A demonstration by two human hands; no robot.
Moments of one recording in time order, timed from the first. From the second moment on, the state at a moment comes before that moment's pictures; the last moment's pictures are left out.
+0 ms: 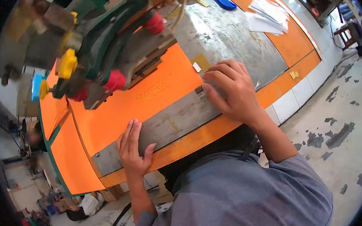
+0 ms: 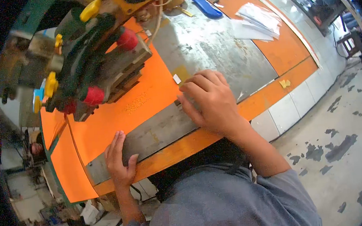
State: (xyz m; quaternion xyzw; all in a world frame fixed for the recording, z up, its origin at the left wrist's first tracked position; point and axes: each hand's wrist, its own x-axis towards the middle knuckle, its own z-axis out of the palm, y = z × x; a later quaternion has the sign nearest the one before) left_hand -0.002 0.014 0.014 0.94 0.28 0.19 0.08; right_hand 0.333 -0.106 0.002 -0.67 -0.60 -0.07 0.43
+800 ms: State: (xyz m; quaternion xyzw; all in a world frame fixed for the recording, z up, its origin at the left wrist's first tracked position) left_hand 0.007 0.011 0.007 0.93 0.26 0.21 0.14; right_hand 0.316 -0.097 0.008 -0.73 -0.59 -0.06 0.34
